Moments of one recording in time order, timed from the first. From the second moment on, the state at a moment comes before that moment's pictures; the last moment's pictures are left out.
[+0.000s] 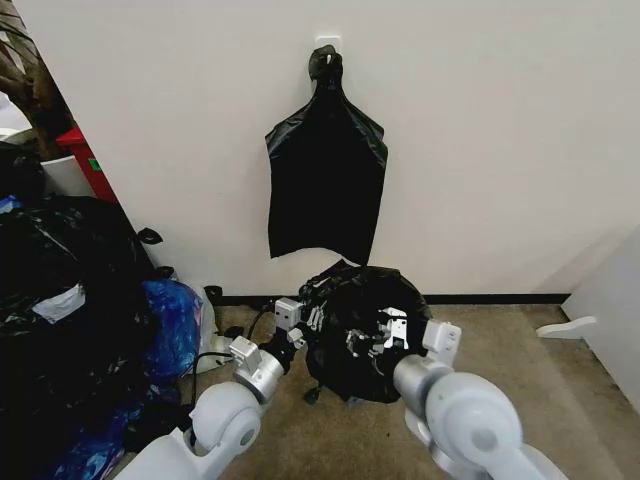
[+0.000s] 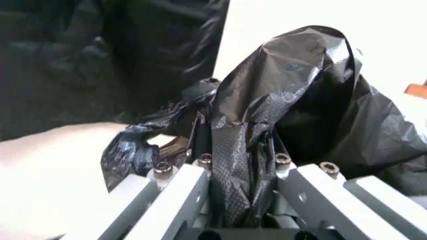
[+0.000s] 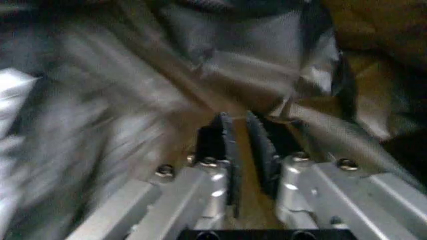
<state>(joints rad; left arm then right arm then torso) 1.19 -1.01 0.01 -2.05 -0.59 -0.05 -0.06 -1.11 1.10 0.03 2.26 1.35 -0.51 0.94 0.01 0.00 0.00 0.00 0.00</state>
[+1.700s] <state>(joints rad) 1.17 -1.04 0.01 -2.03 -0.60 -0.14 0.08 -1.12 1.13 0.09 2.13 1.19 -0.46 0.95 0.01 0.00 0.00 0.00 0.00</state>
